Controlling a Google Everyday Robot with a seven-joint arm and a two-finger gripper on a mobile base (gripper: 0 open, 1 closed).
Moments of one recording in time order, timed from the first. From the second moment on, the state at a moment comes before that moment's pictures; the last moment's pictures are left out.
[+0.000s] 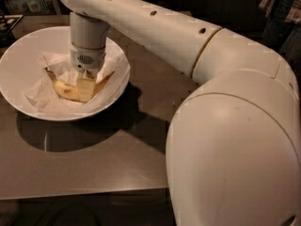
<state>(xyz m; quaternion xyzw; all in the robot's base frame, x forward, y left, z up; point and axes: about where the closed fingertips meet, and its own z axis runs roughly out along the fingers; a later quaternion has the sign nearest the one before) 0.562 0.169 0.837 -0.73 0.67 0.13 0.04</state>
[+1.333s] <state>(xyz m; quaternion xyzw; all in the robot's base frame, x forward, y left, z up) 0.515 0.145 0.909 -0.73 0.66 0.12 0.11</state>
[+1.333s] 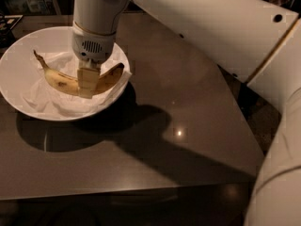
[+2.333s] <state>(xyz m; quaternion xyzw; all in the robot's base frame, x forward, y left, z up) 0.433 0.113 0.957 -0.74 0.64 0.14 0.16</state>
